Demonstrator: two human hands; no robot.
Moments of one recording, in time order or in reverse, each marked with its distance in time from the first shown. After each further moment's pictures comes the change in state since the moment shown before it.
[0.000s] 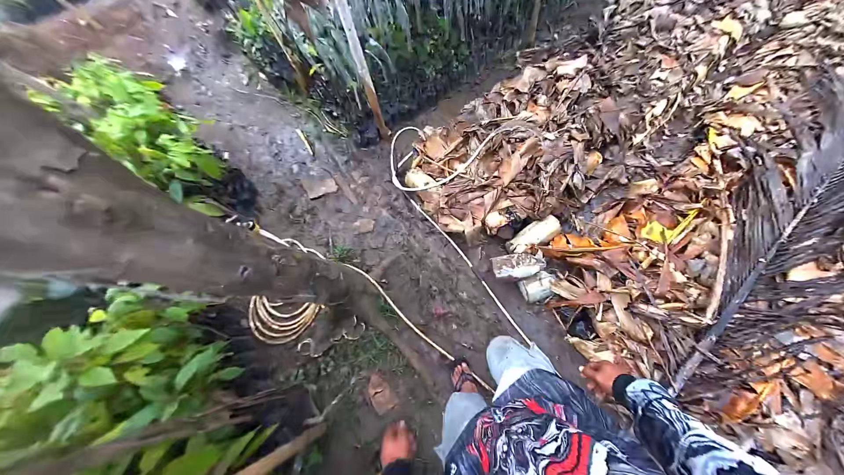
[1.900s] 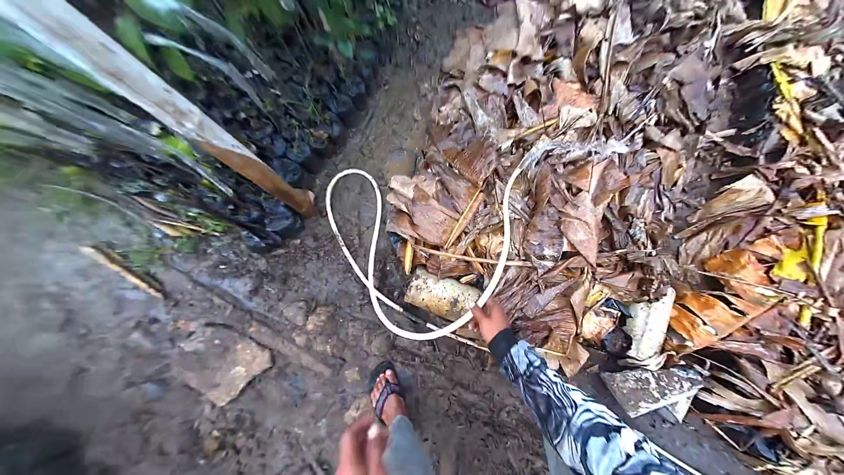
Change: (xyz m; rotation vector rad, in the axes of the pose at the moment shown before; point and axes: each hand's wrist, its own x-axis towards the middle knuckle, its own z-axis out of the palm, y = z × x) left_hand 0.642 0.903 -0.067 0.060 -0.263 0.716; right_hand 0.569 -0.972 -0.036 0.794 0.349 -0.210
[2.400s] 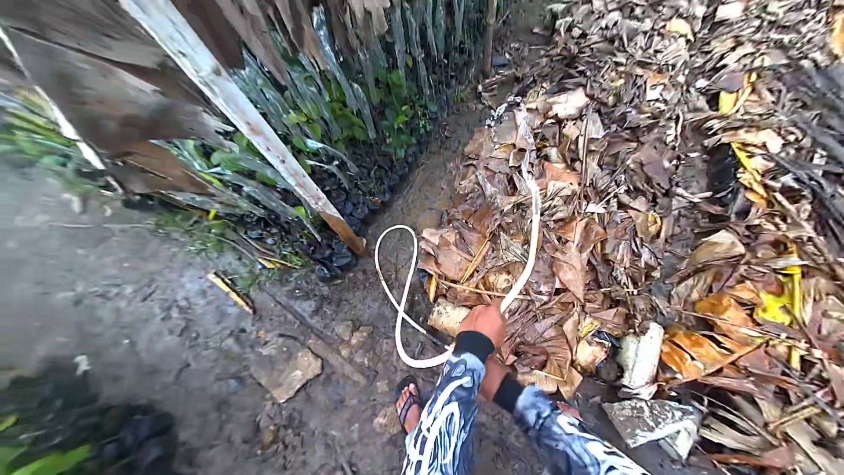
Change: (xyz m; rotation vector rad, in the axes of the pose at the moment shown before) left_hand 0.028 0.291 0.119 0.952 -0.719 0.214; right_hand -0.273 -0.152 -0.046 -0.211 -0.220 -0.235
